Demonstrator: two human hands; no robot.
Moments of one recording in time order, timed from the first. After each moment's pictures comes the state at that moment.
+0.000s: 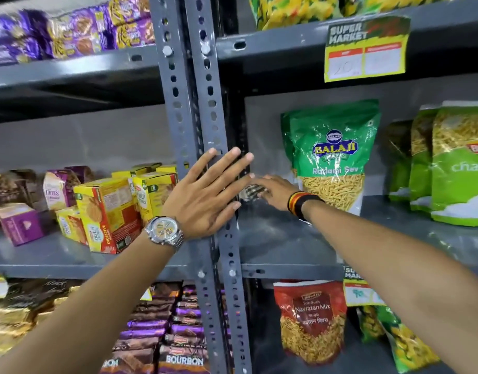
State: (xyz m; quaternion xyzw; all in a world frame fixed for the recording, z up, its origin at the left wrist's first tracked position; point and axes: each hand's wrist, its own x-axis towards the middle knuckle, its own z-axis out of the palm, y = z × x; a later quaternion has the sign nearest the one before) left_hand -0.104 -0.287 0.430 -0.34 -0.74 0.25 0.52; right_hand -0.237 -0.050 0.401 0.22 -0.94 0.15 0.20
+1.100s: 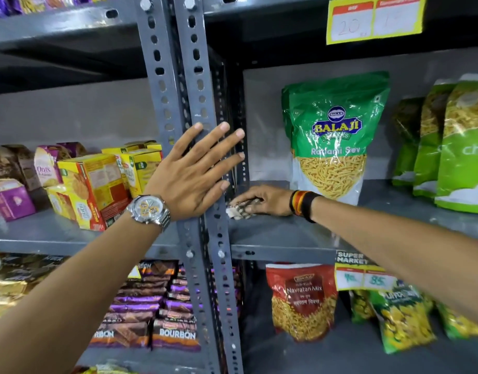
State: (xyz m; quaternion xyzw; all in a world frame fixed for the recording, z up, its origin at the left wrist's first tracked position) left_hand -0.102 -0.286 0.427 -0.32 -0.74 0.26 0.53; right_hand -0.210 -0.052 0.368 0.35 -0.91 0.23 -0.03
